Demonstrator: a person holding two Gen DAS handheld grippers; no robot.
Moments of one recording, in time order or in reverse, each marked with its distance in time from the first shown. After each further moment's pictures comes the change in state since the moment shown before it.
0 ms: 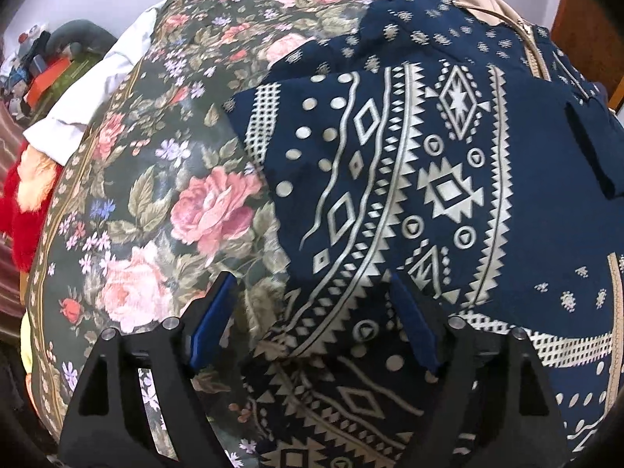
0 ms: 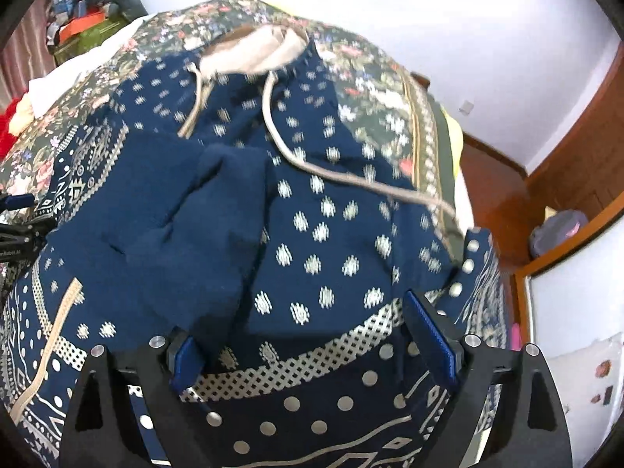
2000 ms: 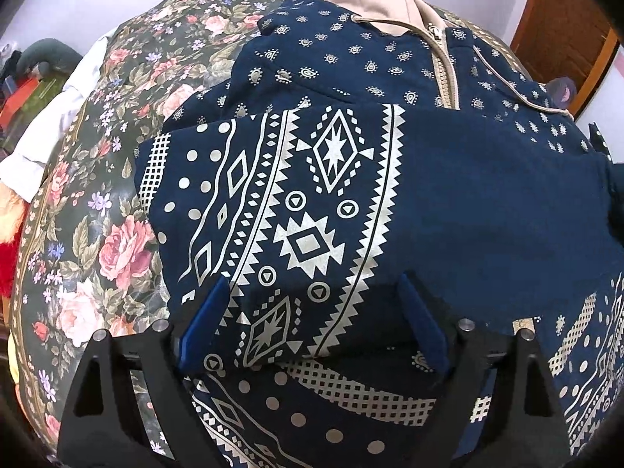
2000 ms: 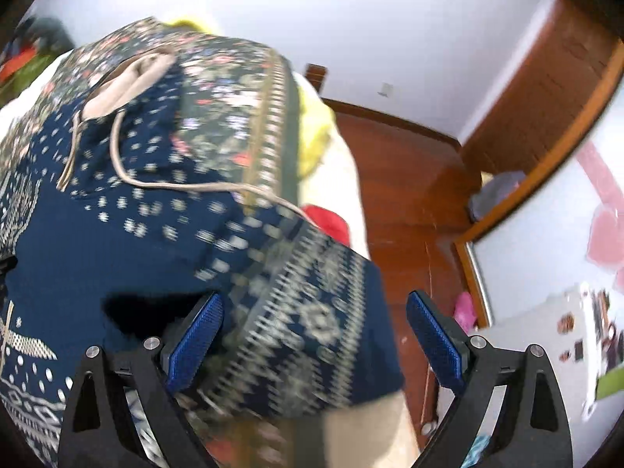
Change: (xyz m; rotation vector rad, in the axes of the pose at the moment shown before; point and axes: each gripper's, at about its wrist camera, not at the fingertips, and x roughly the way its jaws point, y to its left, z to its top) left arm -0.013 -0.067 0.027 0.055 -0.019 -0.108; right arm -0.036 -0.126 -0.033 0.204 0.029 -0.180
